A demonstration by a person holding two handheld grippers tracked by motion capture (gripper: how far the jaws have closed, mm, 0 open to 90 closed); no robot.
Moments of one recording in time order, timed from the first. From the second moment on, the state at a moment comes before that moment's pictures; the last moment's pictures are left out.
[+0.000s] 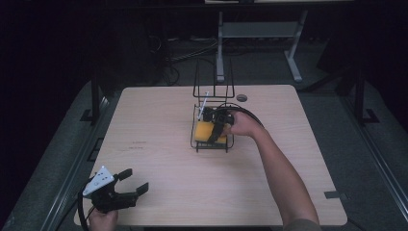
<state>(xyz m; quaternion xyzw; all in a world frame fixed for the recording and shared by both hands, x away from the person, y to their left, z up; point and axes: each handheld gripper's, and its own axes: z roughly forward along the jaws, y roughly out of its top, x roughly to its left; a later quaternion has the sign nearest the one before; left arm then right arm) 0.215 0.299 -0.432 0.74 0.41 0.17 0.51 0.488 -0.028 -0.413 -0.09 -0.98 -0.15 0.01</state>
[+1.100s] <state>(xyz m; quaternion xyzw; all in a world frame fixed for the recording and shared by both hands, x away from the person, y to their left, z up) 0.216 0.294 -0.433 0.74 0.40 0.16 0.51 0.464 -0.036 -0.383 -0.07 -0.98 -0.17 -0.02</state>
